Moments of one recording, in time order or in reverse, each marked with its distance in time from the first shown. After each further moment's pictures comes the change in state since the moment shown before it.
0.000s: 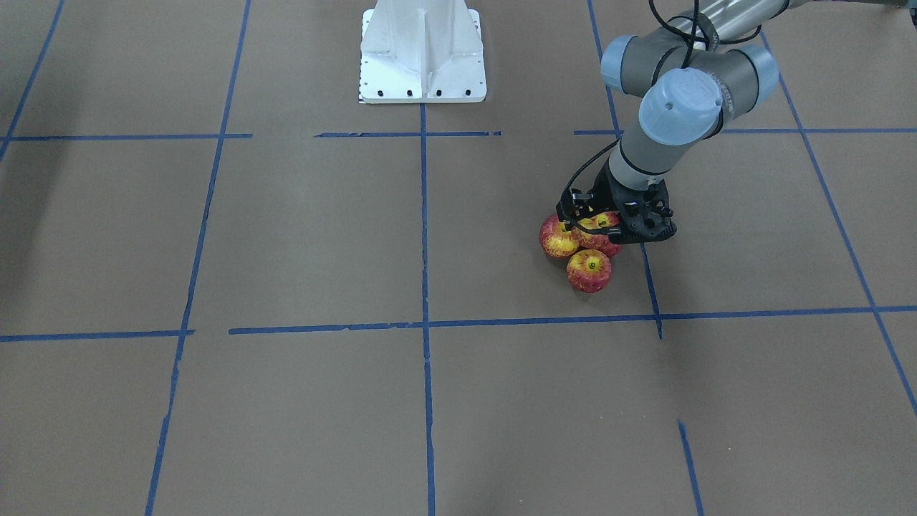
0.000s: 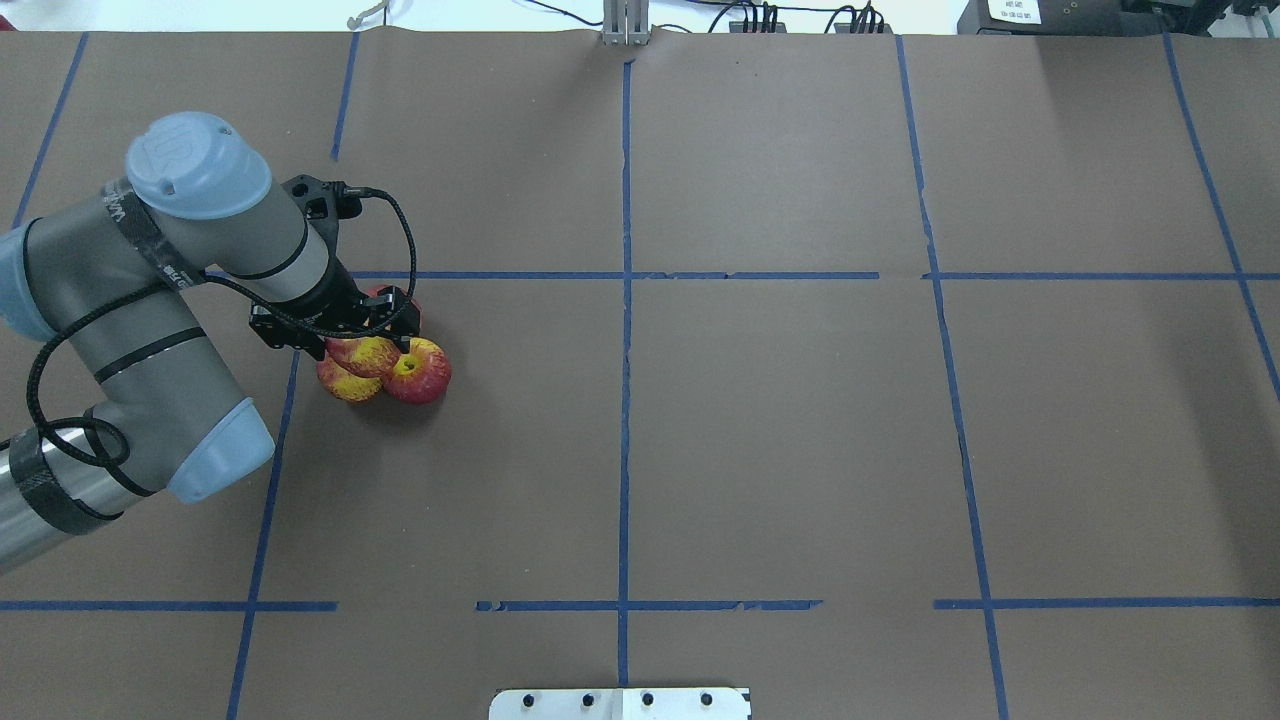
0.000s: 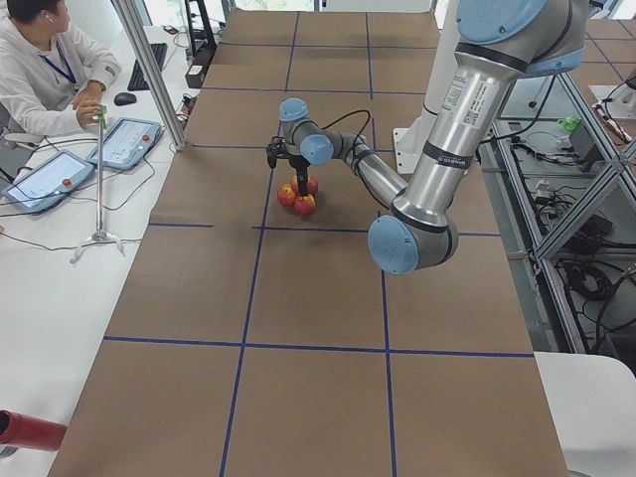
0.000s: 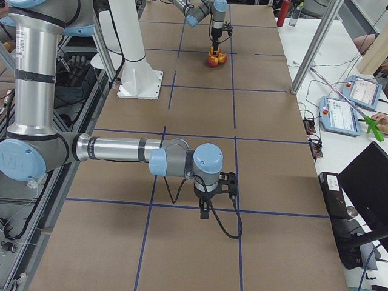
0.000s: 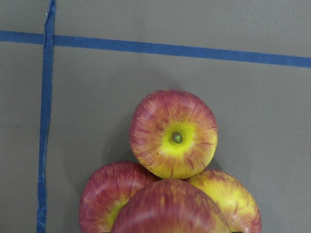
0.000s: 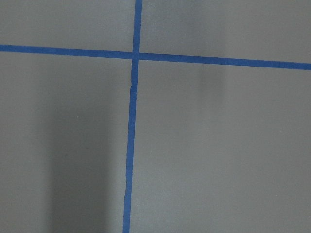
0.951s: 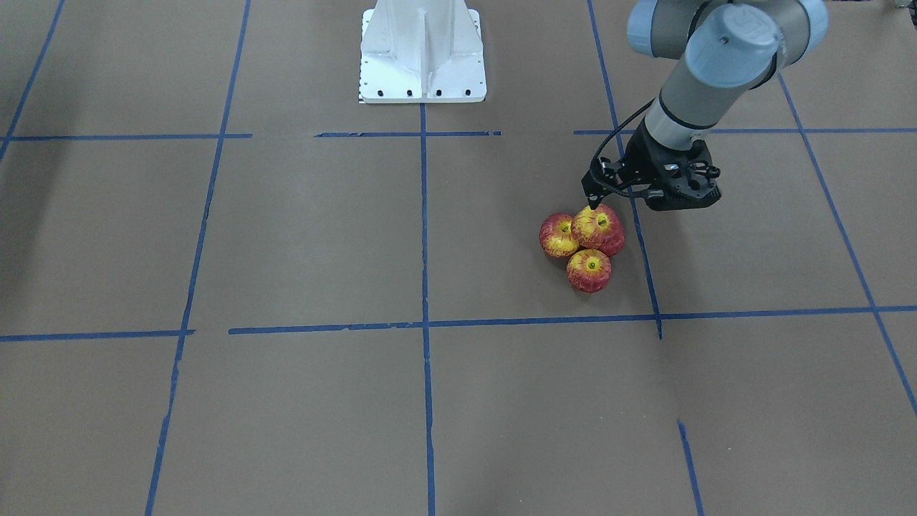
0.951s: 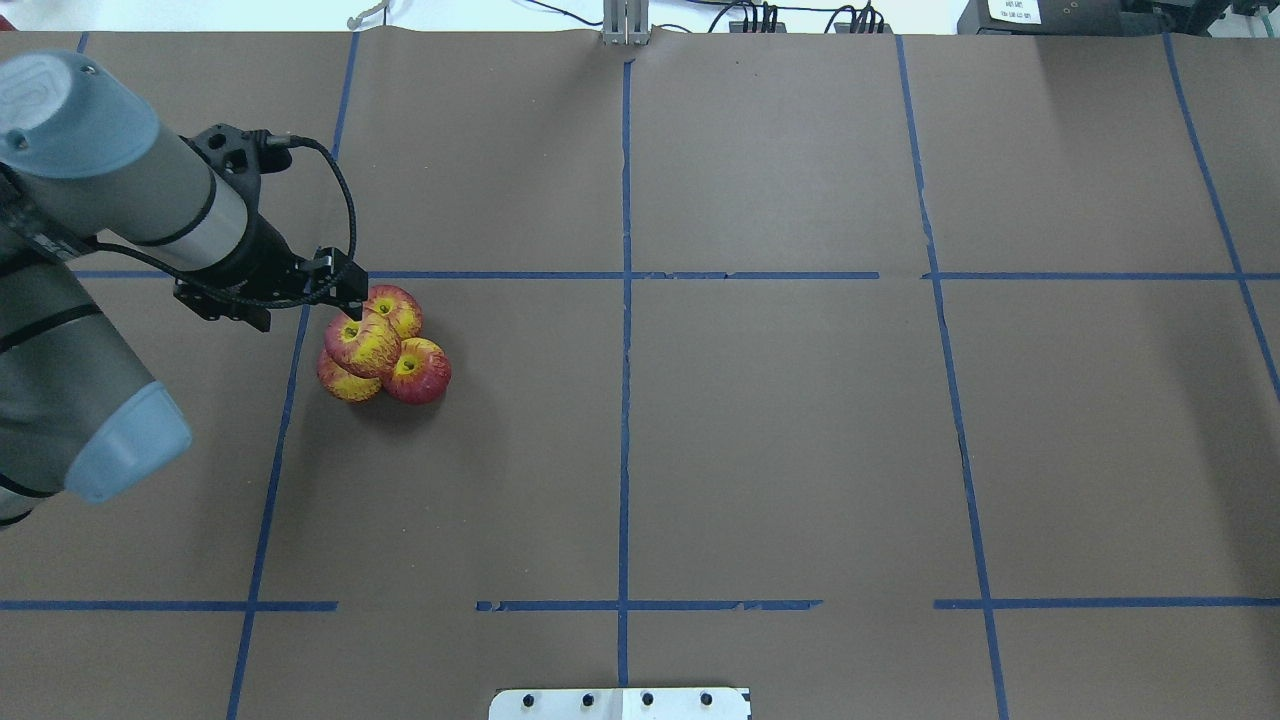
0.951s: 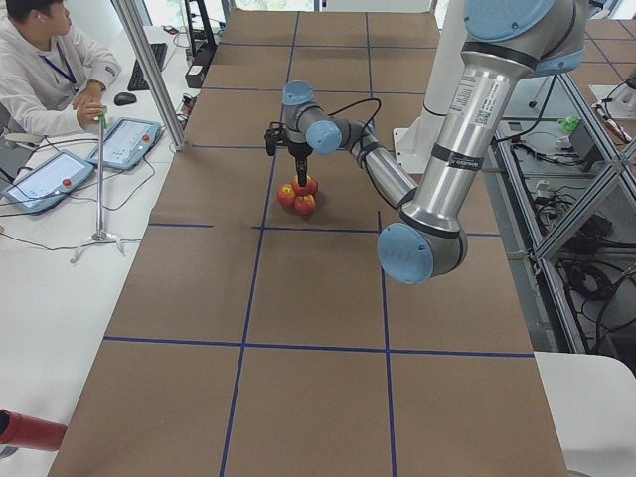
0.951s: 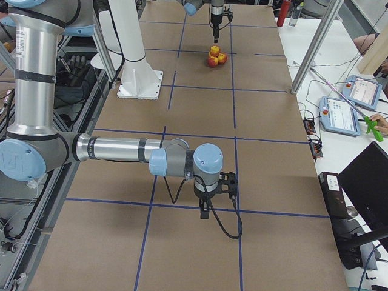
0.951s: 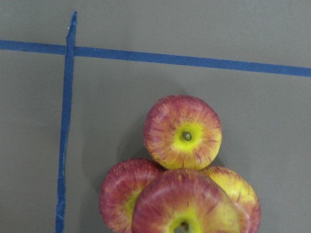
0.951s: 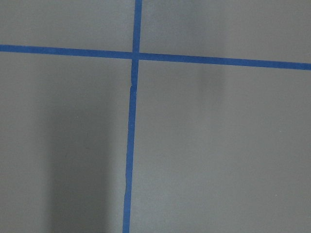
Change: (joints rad) left arm -0.102 0.063 -0.209 0.105 -0.005 0.011; right arm 0.000 0.000 0.000 0.000 -0.001 0.000
